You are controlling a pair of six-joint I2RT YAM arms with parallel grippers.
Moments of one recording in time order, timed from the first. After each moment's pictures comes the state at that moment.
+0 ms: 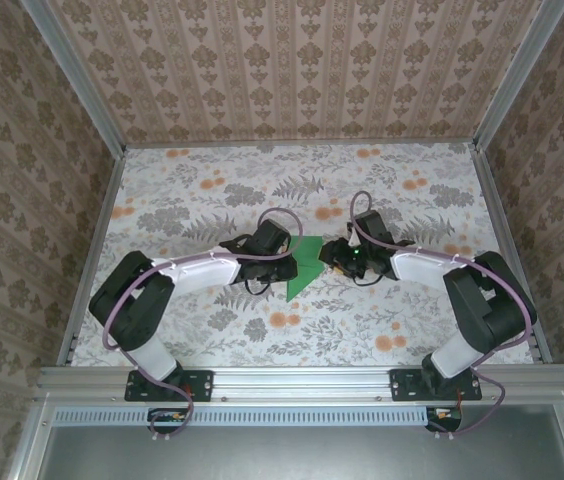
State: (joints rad) left arm -0.82 1.65 0.92 -0.24 0.13 -0.78; right arm 0.41 1.58 0.75 -0.06 -0.40 0.89
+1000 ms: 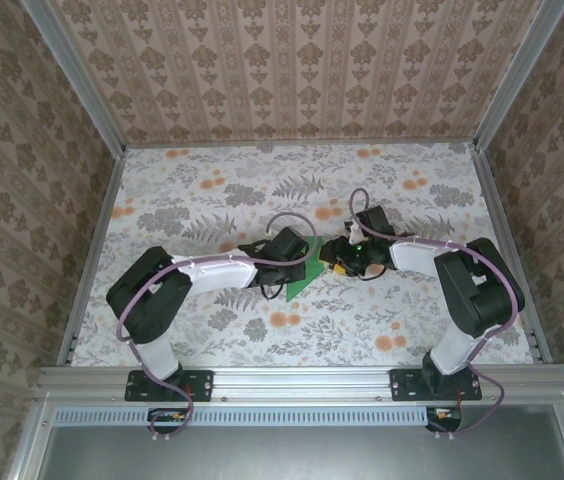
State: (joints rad) left arm -0.91 1.75 0.98 -0.24 -0.08 -0.88; right arm 0.34 1.69 0.81 -0.09 -0.58 0.78
